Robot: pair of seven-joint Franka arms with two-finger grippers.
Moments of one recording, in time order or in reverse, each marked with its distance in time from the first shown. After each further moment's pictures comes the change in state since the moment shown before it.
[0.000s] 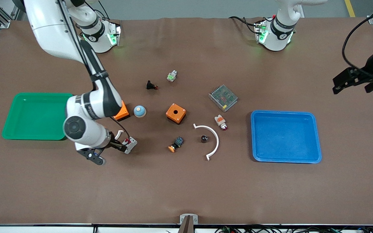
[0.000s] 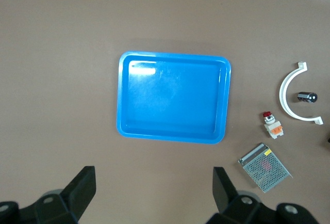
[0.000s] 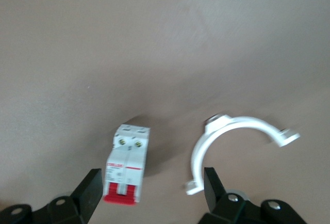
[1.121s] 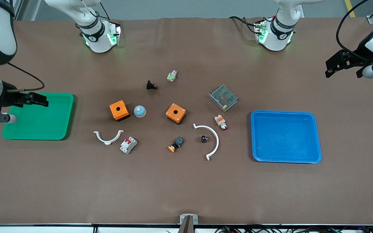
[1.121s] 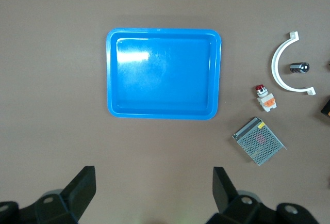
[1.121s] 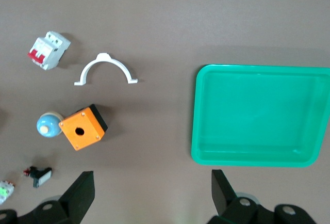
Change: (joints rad) left arm 0.118 -0.091 -0.156 -0.111 -0.021 -0.030 0.010; right arm -0.246 -0.508 -0.028 -0.101 -0.091 -0.473 -0.723
